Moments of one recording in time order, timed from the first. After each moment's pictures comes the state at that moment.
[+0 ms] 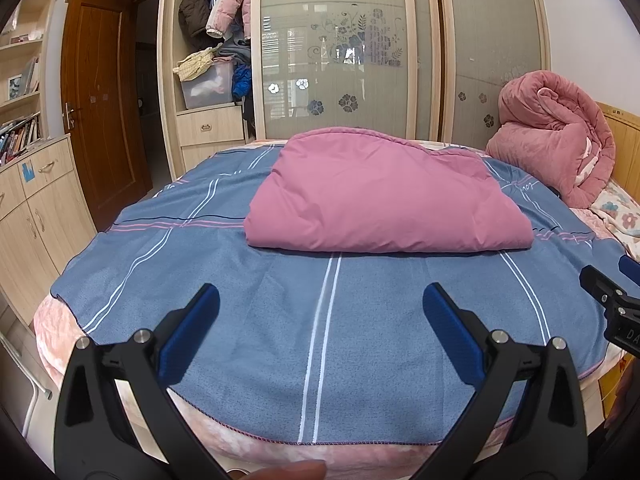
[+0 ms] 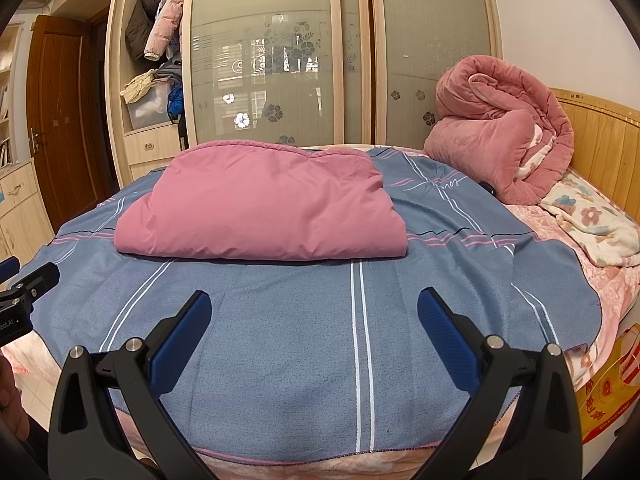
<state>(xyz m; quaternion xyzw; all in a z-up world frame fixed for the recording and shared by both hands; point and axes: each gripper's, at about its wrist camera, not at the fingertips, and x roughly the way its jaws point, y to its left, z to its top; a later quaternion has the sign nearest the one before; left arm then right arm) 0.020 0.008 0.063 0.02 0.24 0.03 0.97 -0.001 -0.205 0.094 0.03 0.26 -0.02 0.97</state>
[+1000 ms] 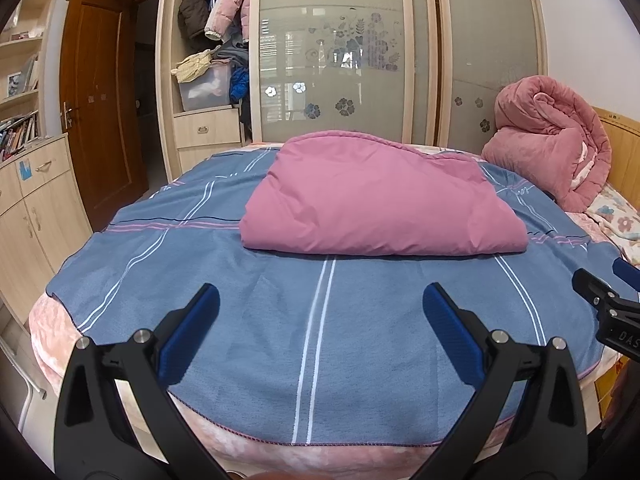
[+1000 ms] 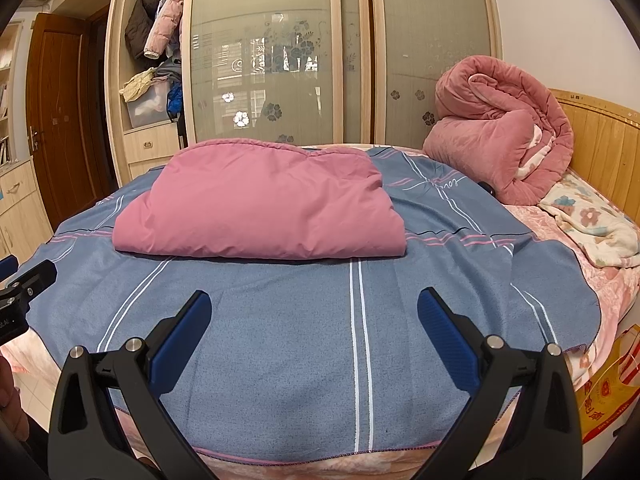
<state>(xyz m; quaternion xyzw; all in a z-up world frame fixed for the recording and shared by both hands) 0.016 0.007 0.064 0.01 0.23 0.02 0.97 -0.002 -0.207 0.094 0.03 0.26 -0.02 0.96</state>
